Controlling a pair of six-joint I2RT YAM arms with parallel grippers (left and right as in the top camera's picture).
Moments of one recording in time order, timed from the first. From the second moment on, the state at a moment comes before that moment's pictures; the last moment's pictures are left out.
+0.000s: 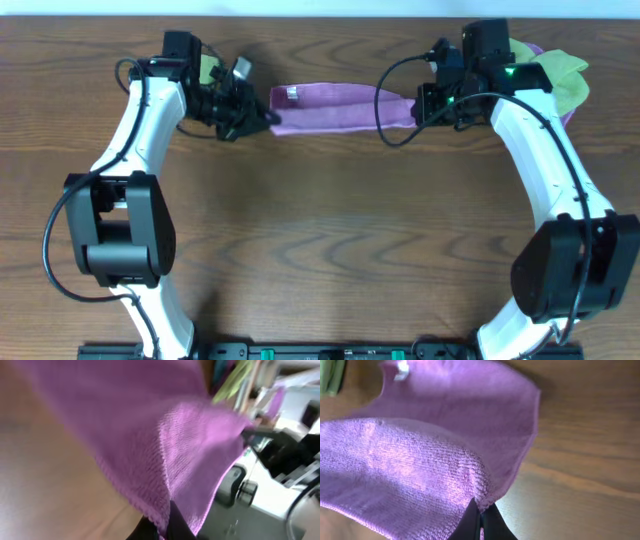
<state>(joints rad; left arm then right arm) -0.03 2.01 1.63 -1.05 0.96 -0.27 0.10 1.85 1.59 -0.92 -0.37 0.05</state>
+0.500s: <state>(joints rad) -0.04 2.01 1.50 -1.25 0.85 0.04 0.12 1.85 1.29 -0.89 -0.45 0.01</state>
